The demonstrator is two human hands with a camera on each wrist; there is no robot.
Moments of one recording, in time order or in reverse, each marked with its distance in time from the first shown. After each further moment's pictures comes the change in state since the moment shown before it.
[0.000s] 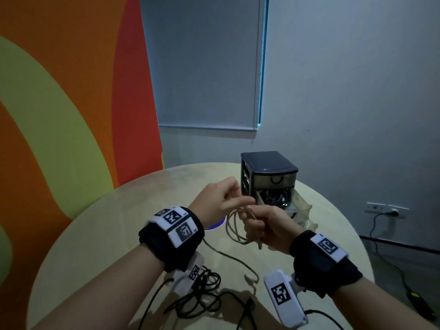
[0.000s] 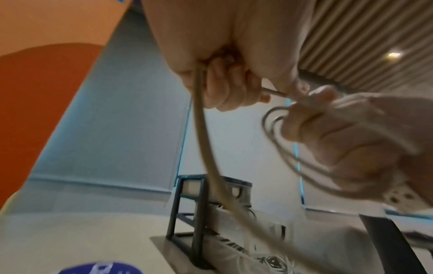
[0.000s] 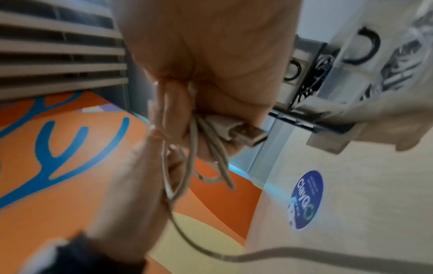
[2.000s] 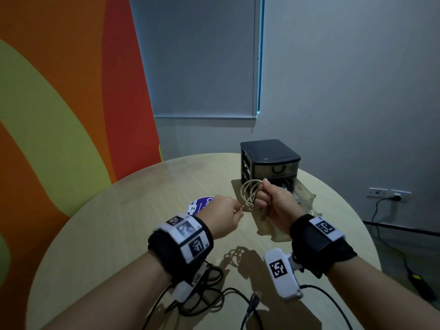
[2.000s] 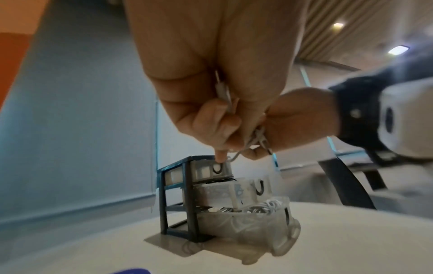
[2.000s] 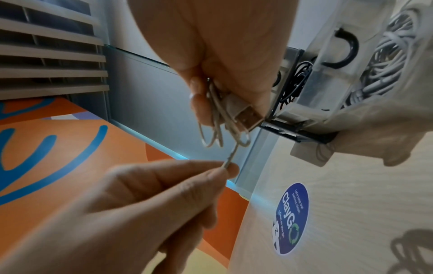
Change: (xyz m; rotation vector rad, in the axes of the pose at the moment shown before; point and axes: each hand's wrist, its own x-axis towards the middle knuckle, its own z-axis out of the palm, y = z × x) left_hand -0.005 -0.008 0.030 0.365 -0.295 -0.249; right_hand 0.036 0.006 -0.030 0.152 0.329 -0.191
